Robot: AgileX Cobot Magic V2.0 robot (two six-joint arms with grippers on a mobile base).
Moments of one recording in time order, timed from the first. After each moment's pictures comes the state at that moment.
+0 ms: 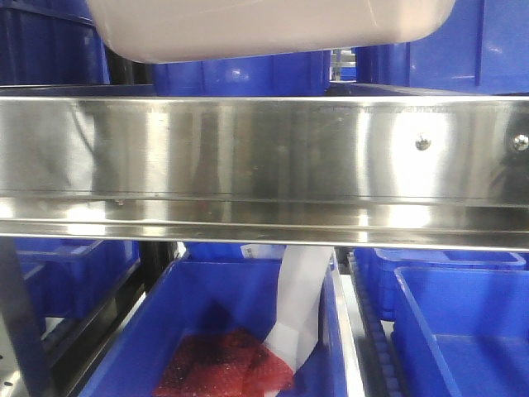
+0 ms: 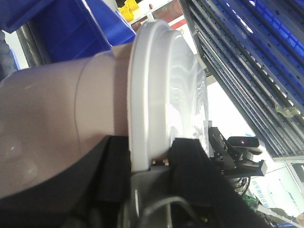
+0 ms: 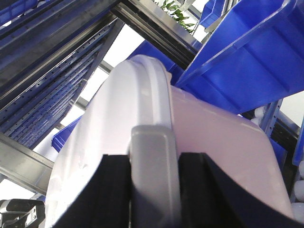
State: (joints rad) left arm 0.09 1.43 -1.21 -1.62 1.12 0.72; right arm -0.10 1.31 -1.09 1.77 0.73 -0.88
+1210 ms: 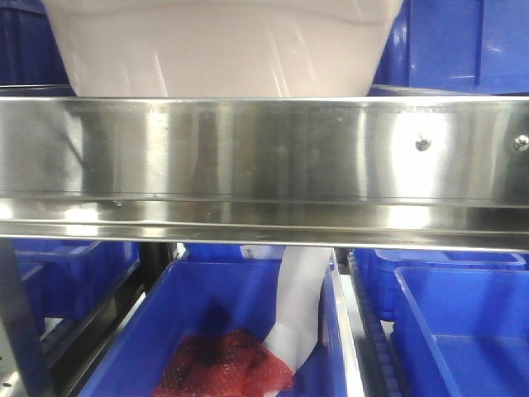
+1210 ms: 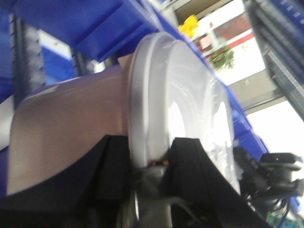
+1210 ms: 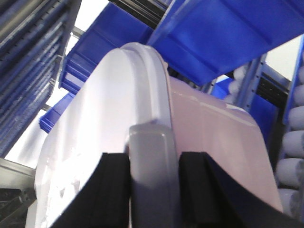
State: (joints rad) left arm 0.10 1.55 -1.31 -1.44 0.93 0.69; right arm 0.01 1.61 -1.20 1.81 0.70 -0.93
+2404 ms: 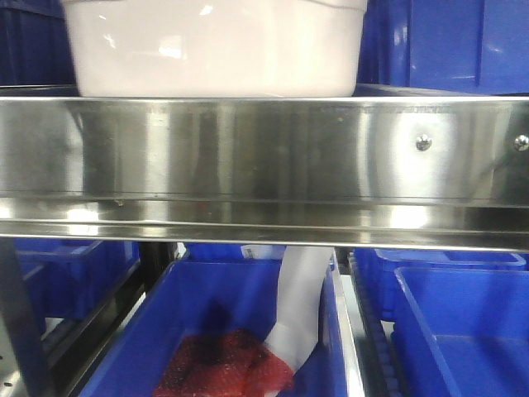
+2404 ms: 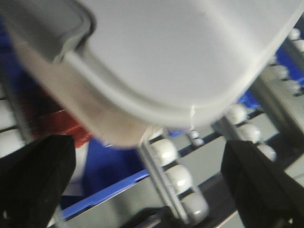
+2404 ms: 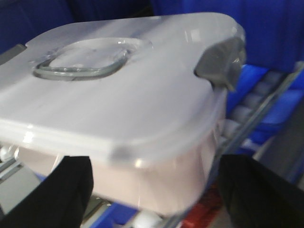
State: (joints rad) left arm 0.06 1.56 -1.60 -0.78 1.23 0.63; right arm -0.04 1.56 -1.39 1.15 0.78 -0.97
